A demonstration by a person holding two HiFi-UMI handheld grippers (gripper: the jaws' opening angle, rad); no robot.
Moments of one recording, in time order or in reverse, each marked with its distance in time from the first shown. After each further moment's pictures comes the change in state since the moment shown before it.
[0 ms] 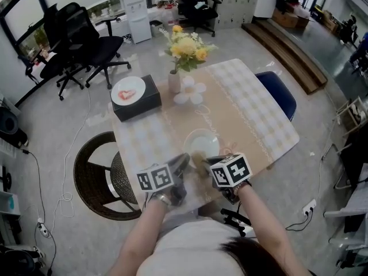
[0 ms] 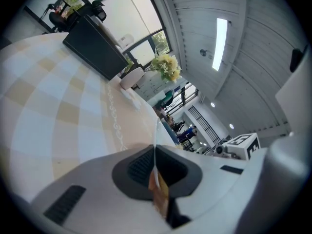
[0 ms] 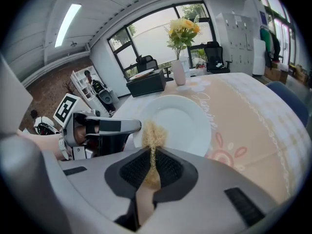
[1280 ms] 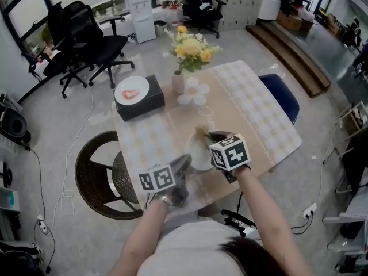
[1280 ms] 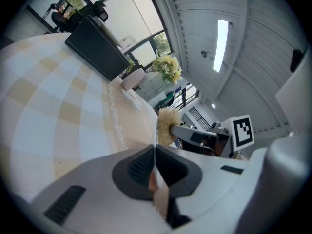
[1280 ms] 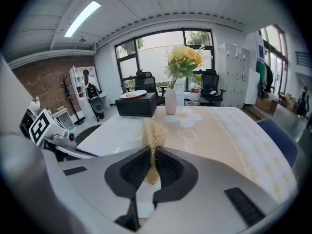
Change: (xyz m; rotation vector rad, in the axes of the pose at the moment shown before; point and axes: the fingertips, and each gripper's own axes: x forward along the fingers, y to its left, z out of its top) left arm 0.000 0.001 0.000 -0.005 -0.011 0.004; right arm 0.001 -0.043 0.088 -0.144 -0.194 -0.171
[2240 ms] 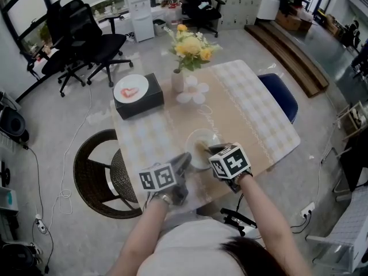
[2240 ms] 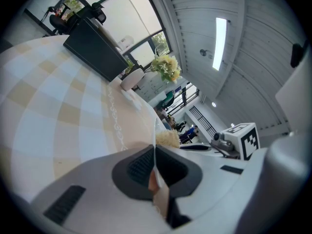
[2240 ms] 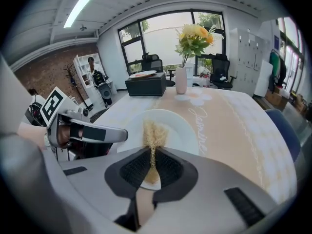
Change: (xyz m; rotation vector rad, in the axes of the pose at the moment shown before) left arm -0.001 -0.002 -0.001 0.013 0.001 0.013; right arm -0.011 0.029 -0.053 -0.039 0.195 0.091
